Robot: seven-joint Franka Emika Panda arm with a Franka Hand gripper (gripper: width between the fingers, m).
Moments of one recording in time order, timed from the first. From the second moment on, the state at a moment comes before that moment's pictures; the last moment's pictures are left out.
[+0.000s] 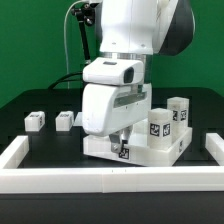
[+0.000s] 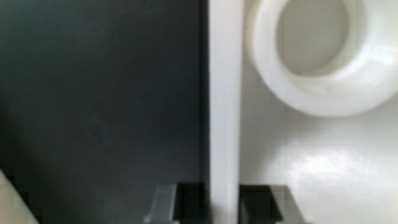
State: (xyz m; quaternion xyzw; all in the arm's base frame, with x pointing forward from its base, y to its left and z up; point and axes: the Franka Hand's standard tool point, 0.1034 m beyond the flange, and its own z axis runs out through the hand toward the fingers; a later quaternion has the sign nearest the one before) arm 0.562 -0.025 0.021 0.84 0.54 0.02 0.07
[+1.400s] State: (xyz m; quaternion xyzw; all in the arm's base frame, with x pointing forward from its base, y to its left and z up) arm 0.585 -0.011 0.020 0.48 0.87 -0.06 0.09
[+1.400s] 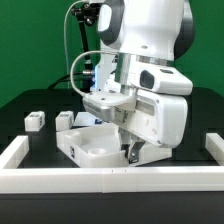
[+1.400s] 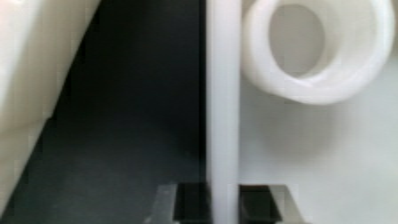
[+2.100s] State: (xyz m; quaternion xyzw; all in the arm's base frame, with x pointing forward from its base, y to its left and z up) arm 0.575 0.031 0.021 0.20 0.97 -0.11 0.08
